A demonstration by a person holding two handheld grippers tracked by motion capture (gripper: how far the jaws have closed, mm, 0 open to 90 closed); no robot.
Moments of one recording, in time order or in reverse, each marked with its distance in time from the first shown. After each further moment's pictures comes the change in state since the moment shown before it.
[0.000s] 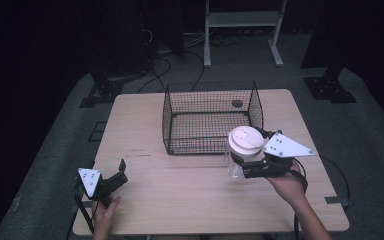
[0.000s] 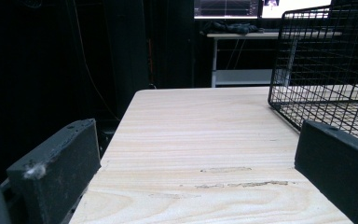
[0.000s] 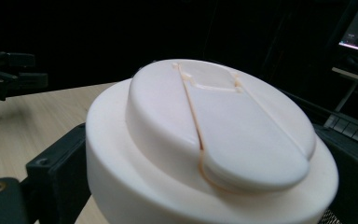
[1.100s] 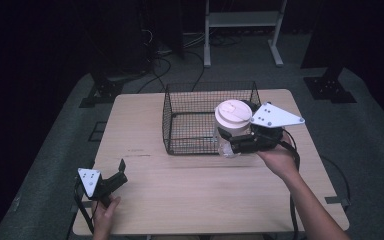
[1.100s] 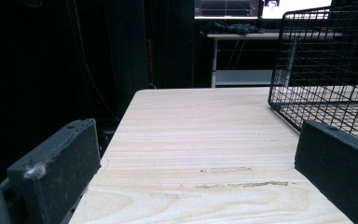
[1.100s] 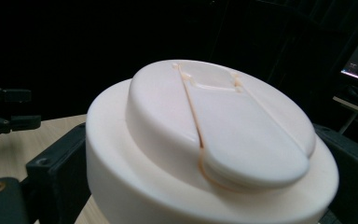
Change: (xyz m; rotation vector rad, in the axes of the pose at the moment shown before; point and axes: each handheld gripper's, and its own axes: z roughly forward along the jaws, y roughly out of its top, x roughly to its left) left arm 0.000 0.000 0.000 -0.002 -0.001 -0.007; right arm -0.012 0.069 0.029 -0.038 0.023 -0.057
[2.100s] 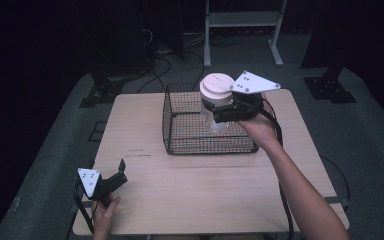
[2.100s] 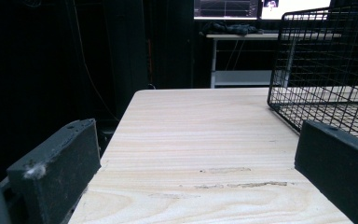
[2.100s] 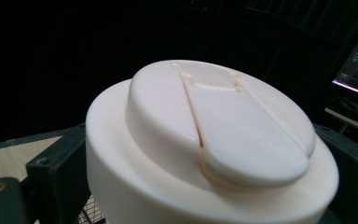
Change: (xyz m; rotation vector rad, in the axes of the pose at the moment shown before) left arm 0.000 0.000 0.000 -0.002 -0.004 -0.005; right arm -0.025 0.038 0.059 -0.006 -0.029 -0.016
